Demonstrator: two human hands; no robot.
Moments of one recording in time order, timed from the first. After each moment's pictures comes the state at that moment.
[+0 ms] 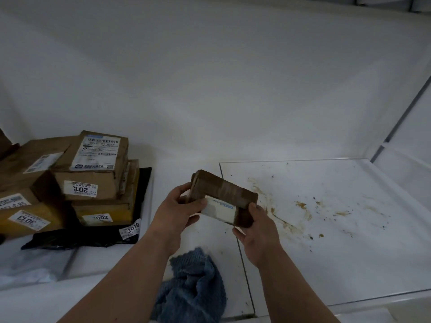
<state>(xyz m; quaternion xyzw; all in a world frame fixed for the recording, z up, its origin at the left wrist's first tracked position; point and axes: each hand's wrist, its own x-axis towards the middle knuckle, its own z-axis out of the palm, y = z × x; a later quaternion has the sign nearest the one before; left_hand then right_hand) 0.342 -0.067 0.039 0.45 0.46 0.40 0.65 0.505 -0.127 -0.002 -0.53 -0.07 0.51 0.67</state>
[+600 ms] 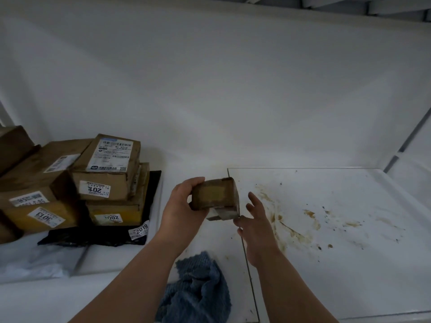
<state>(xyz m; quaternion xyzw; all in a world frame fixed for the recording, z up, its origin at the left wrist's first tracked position) 0.339 -0.073 0.041 0.68 0.44 0.45 0.37 0.497 -0.117 0.005 -0.59 -0.26 0.46 0.61</state>
